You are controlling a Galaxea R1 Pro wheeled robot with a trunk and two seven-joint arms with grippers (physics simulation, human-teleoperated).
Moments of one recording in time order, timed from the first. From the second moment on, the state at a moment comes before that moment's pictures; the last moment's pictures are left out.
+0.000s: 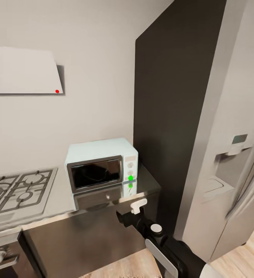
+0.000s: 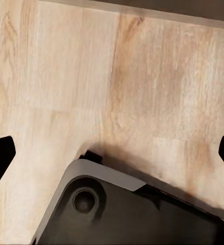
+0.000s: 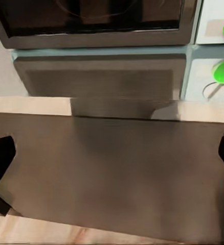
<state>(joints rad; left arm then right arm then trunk) 0.03 -0.08 0.44 -0.44 0.01 -0.14 -0.01 -0.52 -0.05 0.84 -1.07 -0.57 0.17 -0.16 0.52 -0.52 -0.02</state>
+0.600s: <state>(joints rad) 0.03 -0.07 0.43 -0.43 0.00 -0.14 -0.01 -0.42 -0.13 0.84 -1.01 -0.57 0.15 -0.16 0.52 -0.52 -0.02</state>
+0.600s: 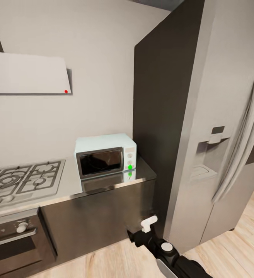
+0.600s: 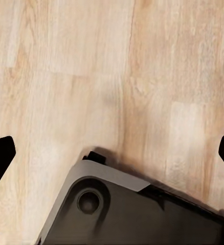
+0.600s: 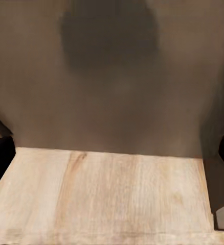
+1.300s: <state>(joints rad) 0.04 -0.03 0.43 -0.35 0.00 -0.14 -0.01 -0.15 -0.09 0.83 -0.16 -0.58 -0.15 -0.16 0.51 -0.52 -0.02</state>
